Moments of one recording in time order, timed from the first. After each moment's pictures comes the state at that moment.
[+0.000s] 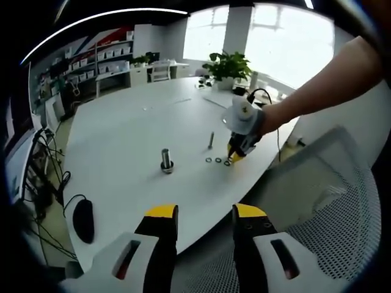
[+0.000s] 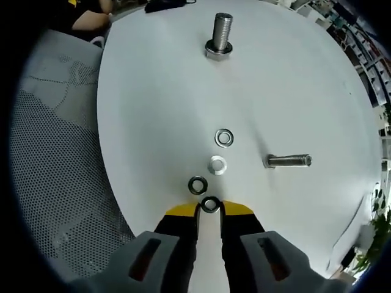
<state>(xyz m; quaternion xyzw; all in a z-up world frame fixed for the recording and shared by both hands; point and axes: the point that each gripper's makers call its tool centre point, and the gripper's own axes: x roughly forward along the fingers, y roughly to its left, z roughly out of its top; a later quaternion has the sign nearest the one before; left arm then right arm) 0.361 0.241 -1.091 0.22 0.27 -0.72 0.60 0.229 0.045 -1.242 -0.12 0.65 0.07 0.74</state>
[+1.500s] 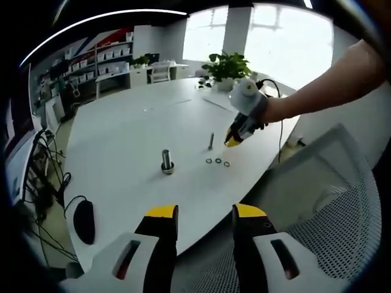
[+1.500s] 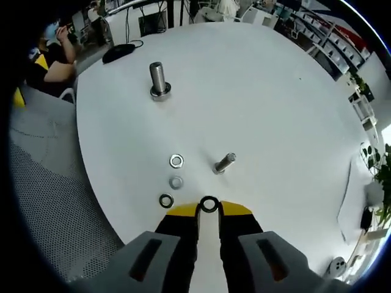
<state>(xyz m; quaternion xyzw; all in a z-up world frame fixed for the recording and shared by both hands) 0.359 0.242 -1.085 0.22 0.27 -0.73 0.60 0.251 0.003 -1.195 -0.04 0.56 -0.06 0.83</state>
